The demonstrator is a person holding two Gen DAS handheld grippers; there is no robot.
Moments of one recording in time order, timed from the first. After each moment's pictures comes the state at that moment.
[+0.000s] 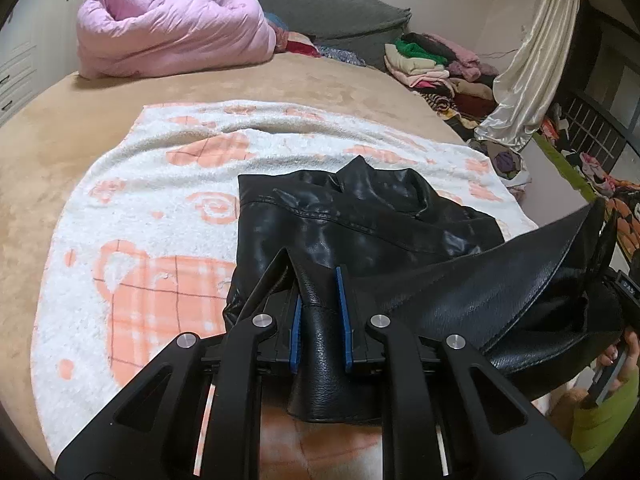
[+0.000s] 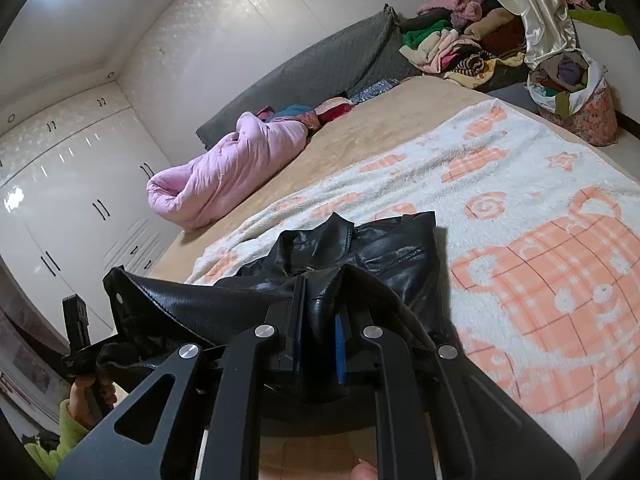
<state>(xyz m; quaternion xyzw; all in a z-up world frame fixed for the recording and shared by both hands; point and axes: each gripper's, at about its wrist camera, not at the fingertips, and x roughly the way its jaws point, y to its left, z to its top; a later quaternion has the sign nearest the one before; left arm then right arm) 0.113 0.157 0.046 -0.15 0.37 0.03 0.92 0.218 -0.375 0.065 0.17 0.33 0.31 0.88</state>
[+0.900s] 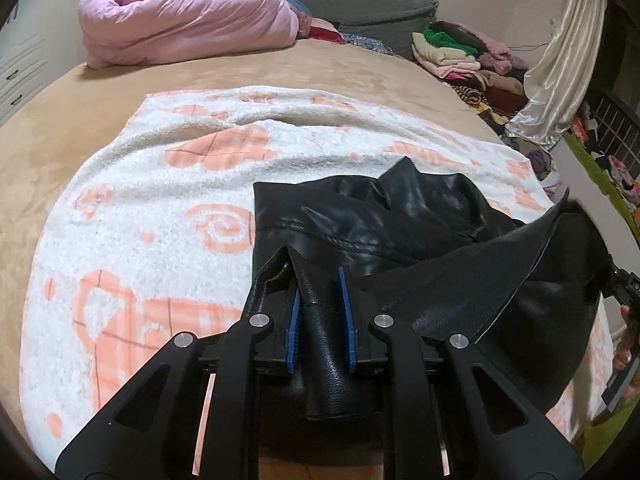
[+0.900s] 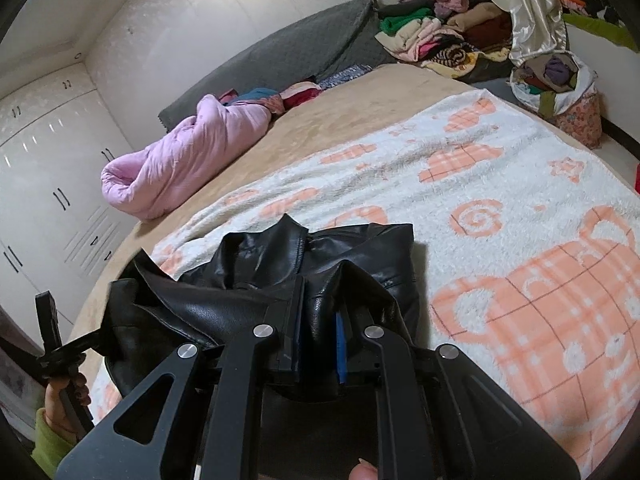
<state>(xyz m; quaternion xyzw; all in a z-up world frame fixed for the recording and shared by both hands) 0.185 0.183 0.011 -0.15 0.39 0.07 0.90 0.301 -0.345 0.030 0.14 0.36 0.25 0.89</state>
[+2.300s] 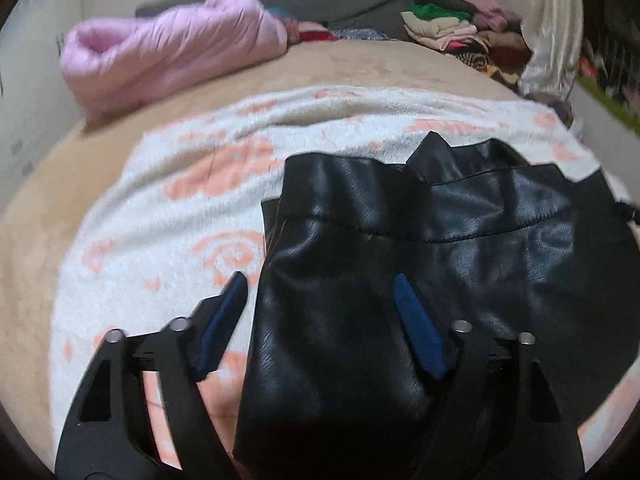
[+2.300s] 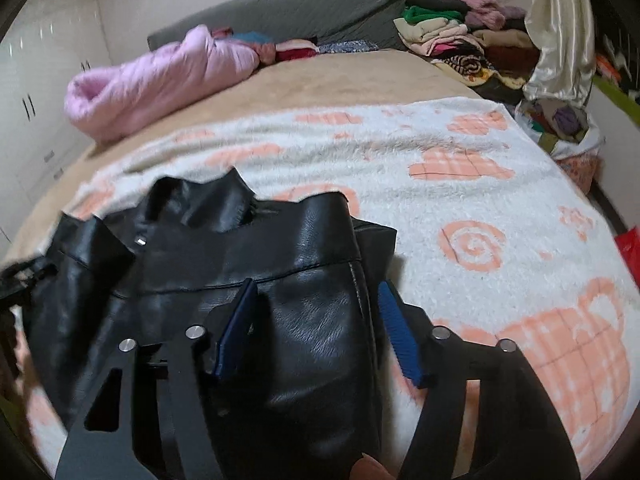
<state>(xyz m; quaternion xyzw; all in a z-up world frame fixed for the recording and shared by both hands) 0.217 0.169 -0.018 0.00 0.39 0.10 0.91 0.355 -0.300 -0.018 -0.05 0.39 0.22 0.89</state>
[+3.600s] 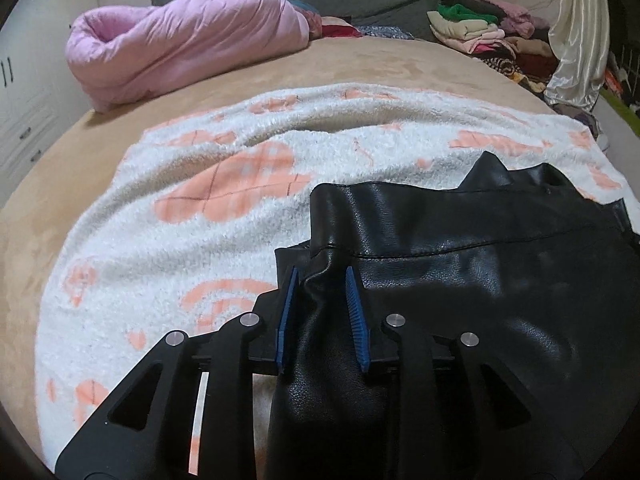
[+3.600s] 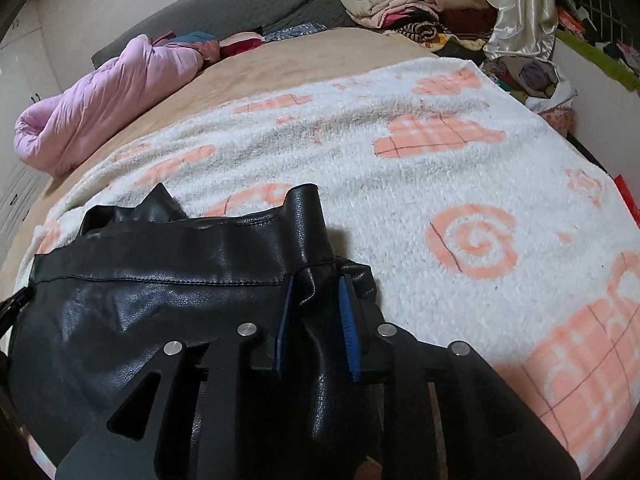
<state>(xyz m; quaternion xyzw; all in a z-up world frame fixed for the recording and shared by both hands) 0.272 0.201 -0.036 -0.03 0.40 0.13 0.91 0.416 -0.301 -0.056 0.01 0.42 0.14 0.89</state>
